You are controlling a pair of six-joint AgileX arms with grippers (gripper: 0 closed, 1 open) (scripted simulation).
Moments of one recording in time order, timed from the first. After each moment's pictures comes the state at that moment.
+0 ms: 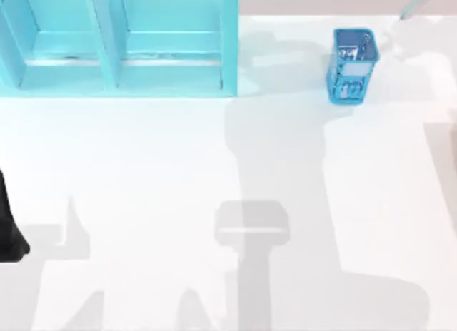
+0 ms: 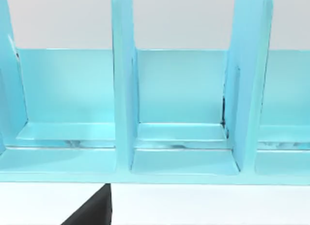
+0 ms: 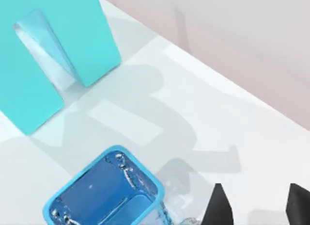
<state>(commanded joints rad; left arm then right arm) 0.00 0.00 0.00 0.00 0.00 0.00 -0.19 2.67 2.90 -1.19 -0.86 -0.60</state>
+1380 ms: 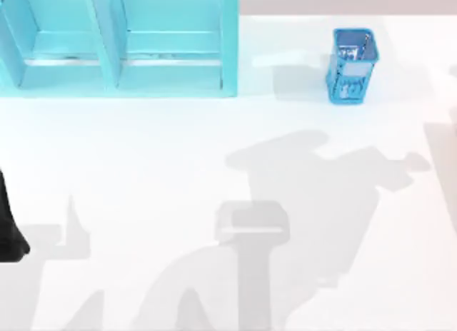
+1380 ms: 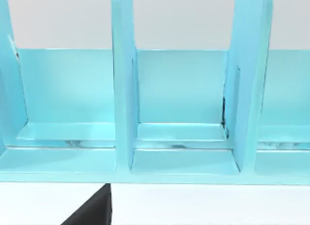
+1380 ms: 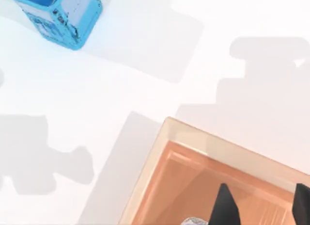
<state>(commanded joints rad) 0.00 0.00 0.00 0.00 0.00 0.00 -0.39 1.79 1.83 -1.12 -0.49 -0.64</state>
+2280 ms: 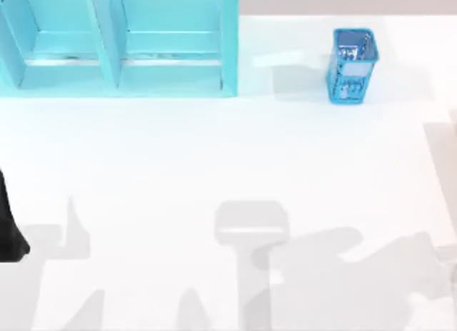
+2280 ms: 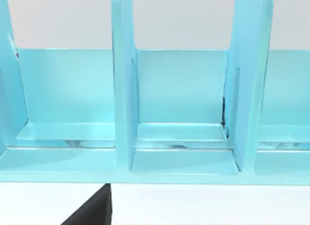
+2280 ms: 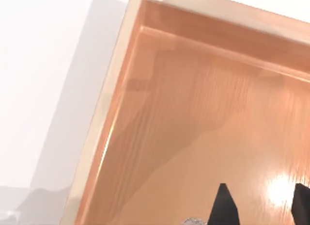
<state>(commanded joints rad) 0.00 0.00 0.00 0.00 0.00 0.00 -0.47 1.35 1.34 -1.04 -0.33 -0.66</state>
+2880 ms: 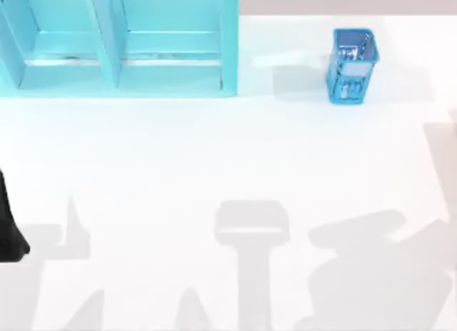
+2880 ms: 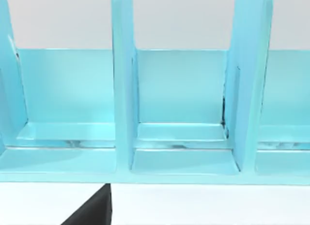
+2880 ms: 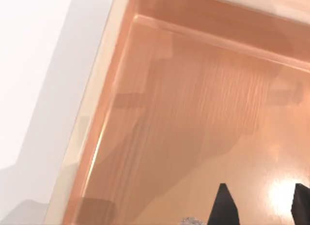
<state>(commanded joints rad) 0.00 0.00 0.00 0.00 0.00 0.00 -0.44 1.37 1.12 -0.79 -0.31 -0.63</state>
